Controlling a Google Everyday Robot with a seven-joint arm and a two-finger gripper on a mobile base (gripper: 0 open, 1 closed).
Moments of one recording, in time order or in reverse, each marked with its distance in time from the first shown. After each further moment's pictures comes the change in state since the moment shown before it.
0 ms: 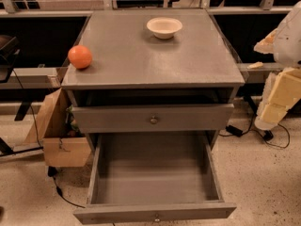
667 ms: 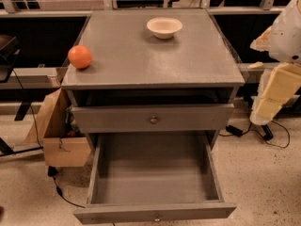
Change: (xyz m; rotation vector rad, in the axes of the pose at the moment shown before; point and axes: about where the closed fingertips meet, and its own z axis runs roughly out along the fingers) arm -0.005 -0.007 0.001 -0.008 -0.006 0.008
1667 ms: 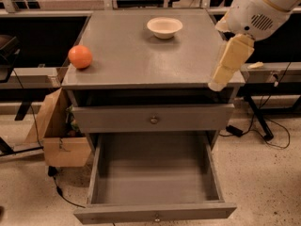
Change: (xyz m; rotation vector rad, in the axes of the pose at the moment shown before) arm -0.075 -0.055 0.020 -0.019 -0.161 -0.009
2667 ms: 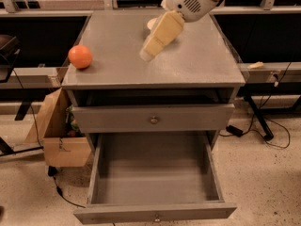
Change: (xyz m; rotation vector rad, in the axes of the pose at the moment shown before) arm -0.141 -0.032 0.031 0.014 -0.331 0.014
